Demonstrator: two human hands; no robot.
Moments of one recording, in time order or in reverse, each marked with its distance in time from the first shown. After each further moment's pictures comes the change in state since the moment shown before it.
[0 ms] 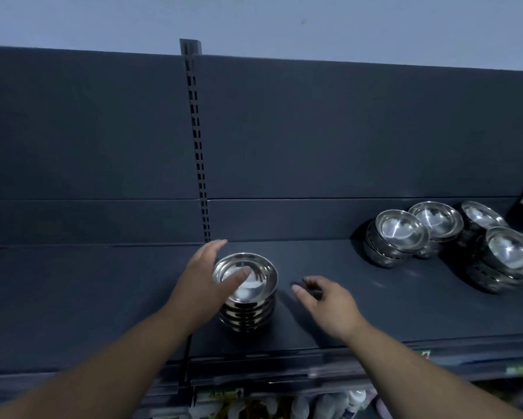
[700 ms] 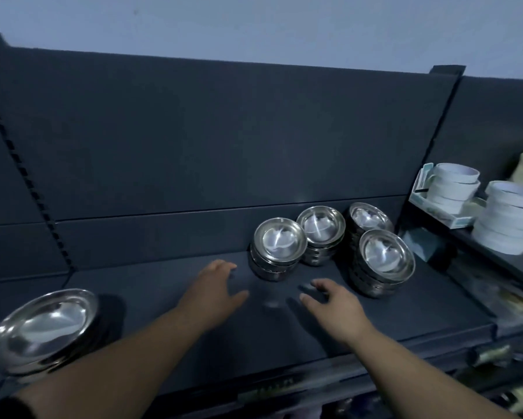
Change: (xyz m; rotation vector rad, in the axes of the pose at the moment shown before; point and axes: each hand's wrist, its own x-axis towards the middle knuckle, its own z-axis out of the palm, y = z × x) left_hand 0.073 0.150 0.221 0.305 -0.217 0.136; right_hand 0.027 0.166 -0.195 -0.031 0.146 0.153
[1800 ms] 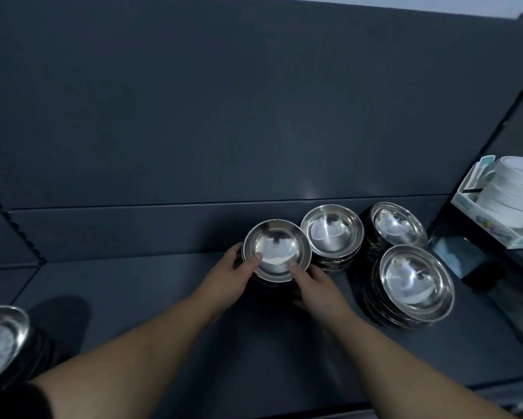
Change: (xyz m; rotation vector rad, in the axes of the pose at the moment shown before) left_hand 0.100 0.024 0.056 -0.814 -0.073 -0.309; right_hand 0.115 0.005 0.026 0.611 -0.212 0.174
